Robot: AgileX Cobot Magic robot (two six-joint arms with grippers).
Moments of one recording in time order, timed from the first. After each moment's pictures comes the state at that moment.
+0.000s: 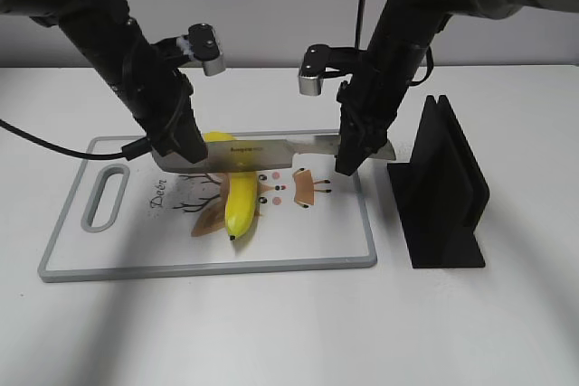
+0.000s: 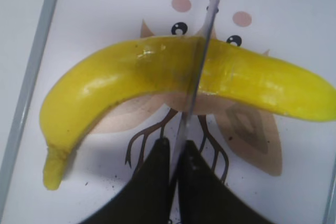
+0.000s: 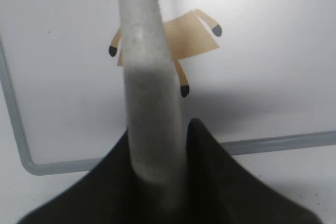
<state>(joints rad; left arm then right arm) -0.32 2.13 -1.57 -0.53 0.97 1.37 0.40 2.34 -1.86 0.36 1.18 -1.12</state>
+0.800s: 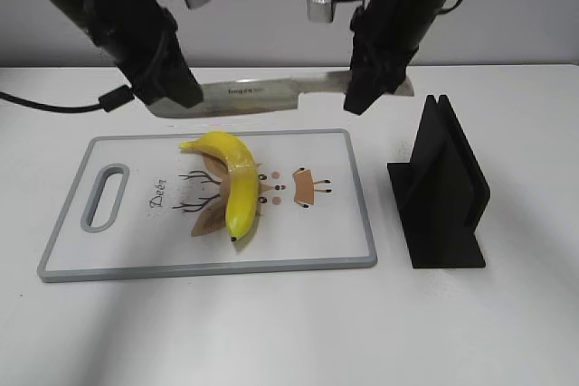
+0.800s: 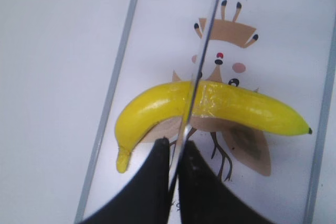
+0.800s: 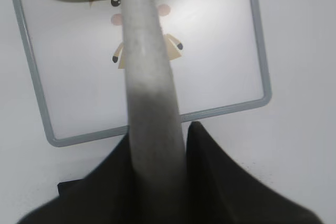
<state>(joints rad) -0.32 1.91 -1.55 -0.54 0.96 1.37 0.40 2.11 -1.86 0.33 1.20 -1.09</state>
